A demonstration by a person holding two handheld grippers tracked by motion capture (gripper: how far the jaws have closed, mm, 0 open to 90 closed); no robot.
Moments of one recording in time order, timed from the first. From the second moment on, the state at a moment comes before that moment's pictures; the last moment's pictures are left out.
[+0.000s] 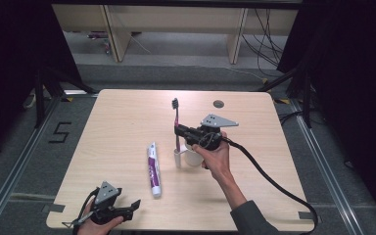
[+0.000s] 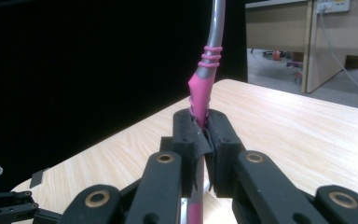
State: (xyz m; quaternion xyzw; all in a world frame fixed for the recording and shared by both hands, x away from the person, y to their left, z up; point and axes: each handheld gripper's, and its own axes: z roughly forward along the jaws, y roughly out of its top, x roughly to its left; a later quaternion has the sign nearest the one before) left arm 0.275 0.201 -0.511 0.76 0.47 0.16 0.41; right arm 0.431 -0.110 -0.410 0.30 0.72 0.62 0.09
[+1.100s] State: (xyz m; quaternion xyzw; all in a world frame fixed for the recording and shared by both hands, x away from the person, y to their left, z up) left arm 0.275 0.202 -0.511 0.77 0.46 0.16 0.40; right arm 0.420 -0.106 -0.444 0.27 0.79 0.53 0.12
